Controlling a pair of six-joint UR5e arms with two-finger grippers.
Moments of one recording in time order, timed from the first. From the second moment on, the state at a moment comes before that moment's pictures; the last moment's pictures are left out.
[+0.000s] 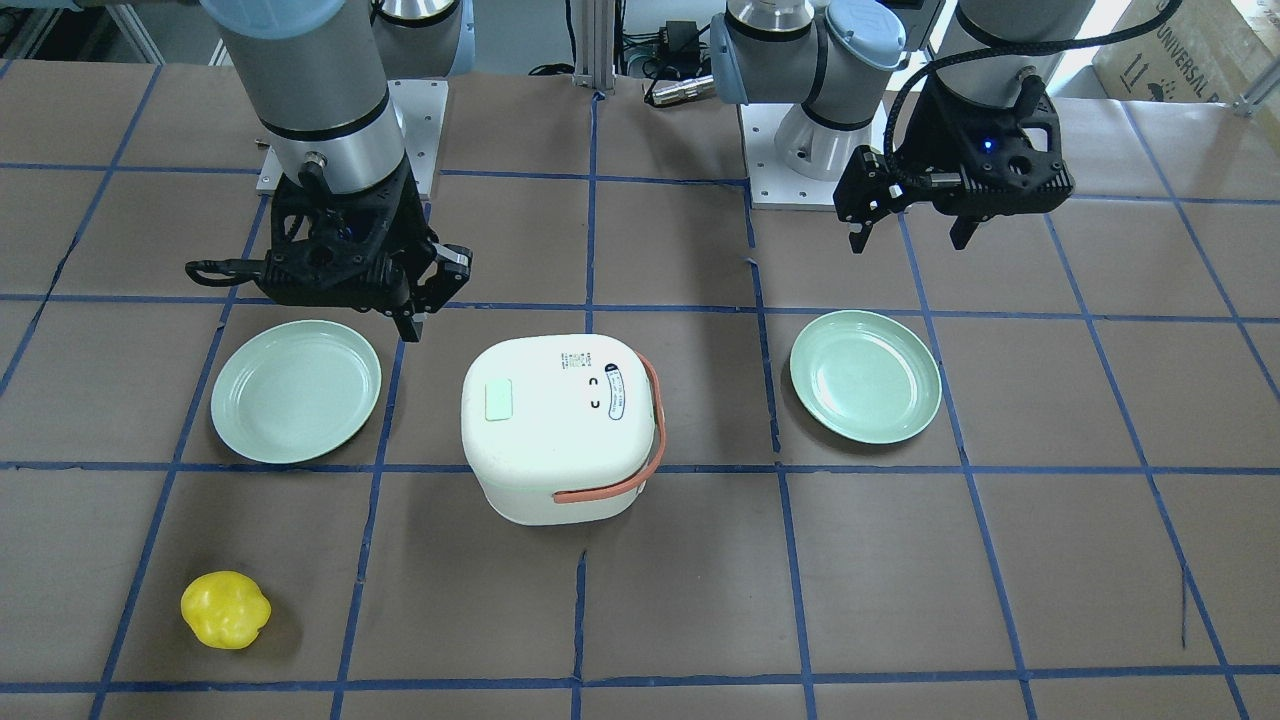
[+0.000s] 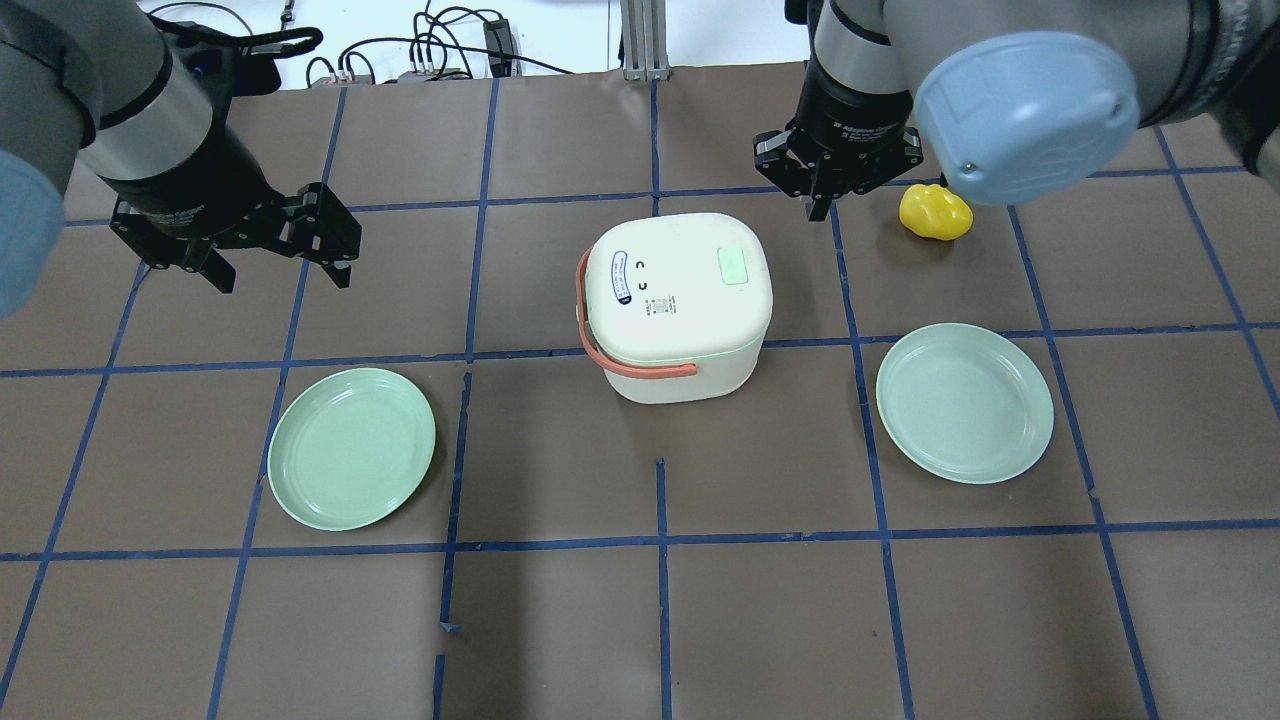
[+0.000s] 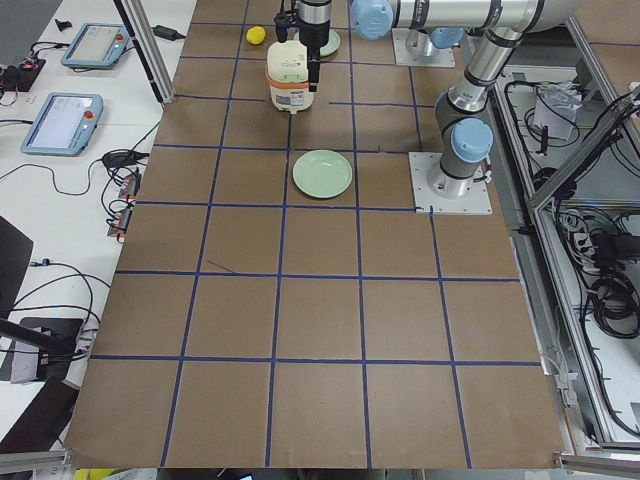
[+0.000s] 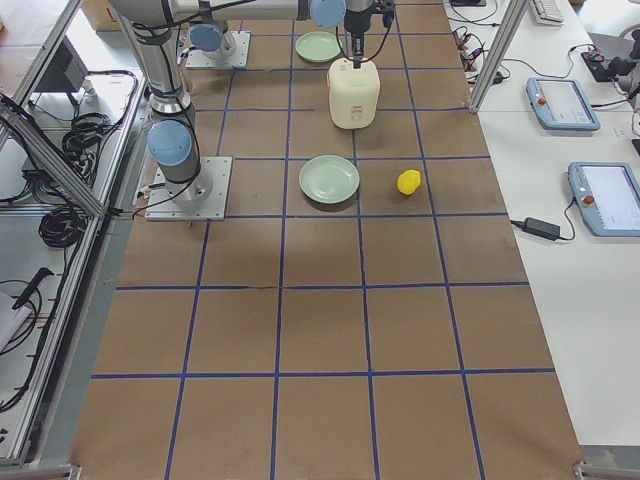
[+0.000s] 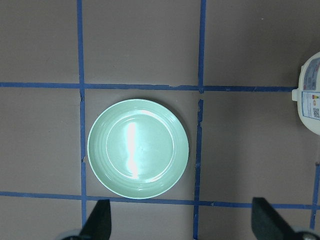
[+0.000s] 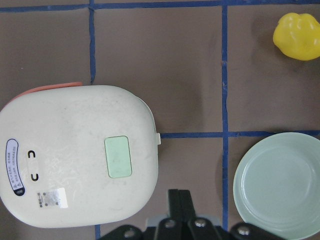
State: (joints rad) left arm -1.51 -1.48 -1.67 -1.53 1.62 0.03; right arm 1.75 -1.43 1.52 -1.77 -1.57 0.18
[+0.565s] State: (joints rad) left arm -1.51 -1.48 -1.67 -1.53 1.62 0.03; right arm 1.80 -1.34 1.53 -1.88 -1.57 0.23
